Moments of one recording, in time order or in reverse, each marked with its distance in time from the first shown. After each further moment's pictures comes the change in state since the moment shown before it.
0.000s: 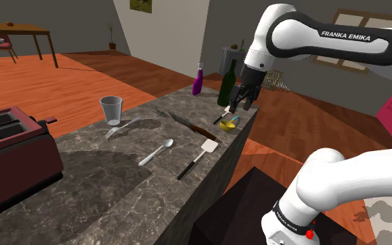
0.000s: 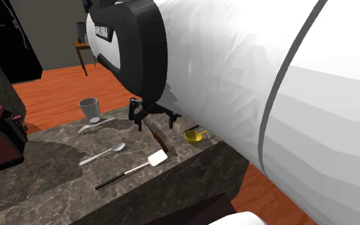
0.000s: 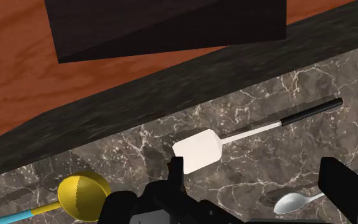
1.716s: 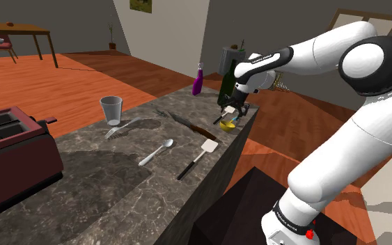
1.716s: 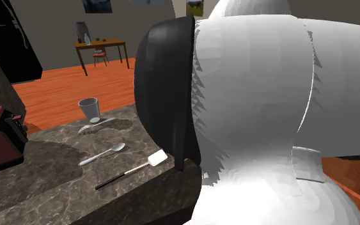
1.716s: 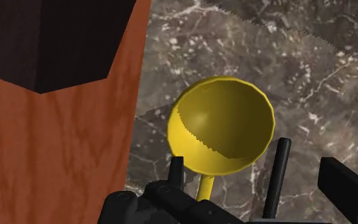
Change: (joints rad) arm -0.296 0.634 -0.148 0.099 0.092 0.566 0.516
